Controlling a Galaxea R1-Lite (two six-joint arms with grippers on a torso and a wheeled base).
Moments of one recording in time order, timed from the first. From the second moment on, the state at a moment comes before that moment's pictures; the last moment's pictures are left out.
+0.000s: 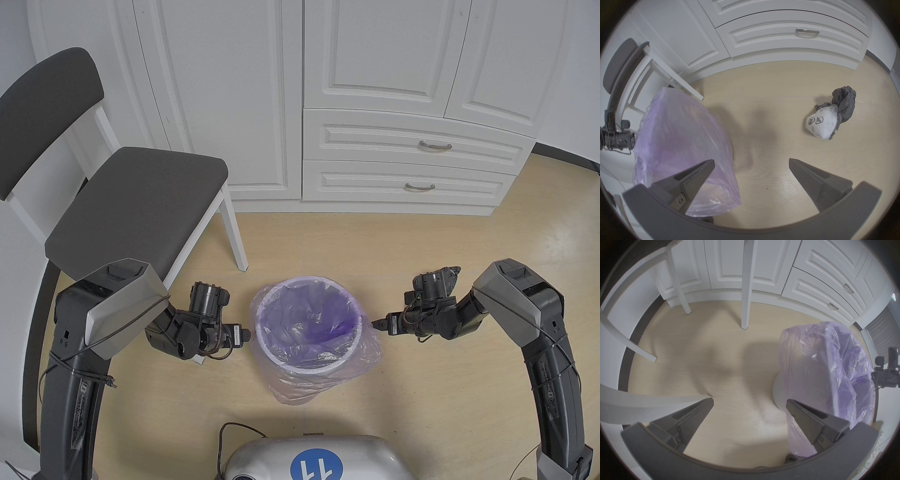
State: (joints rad) left arm -0.30 2.57 -1.30 -0.49 0.10 -0.26; right arm 0.21 2.69 -1.53 -0.45 0.15 0.10
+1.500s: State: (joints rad) left arm -0.37 2.35 -1.05 -0.68 0.16 -0.14; right arm 0.02 2.43 -1.38 -0.45 0.19 0.05
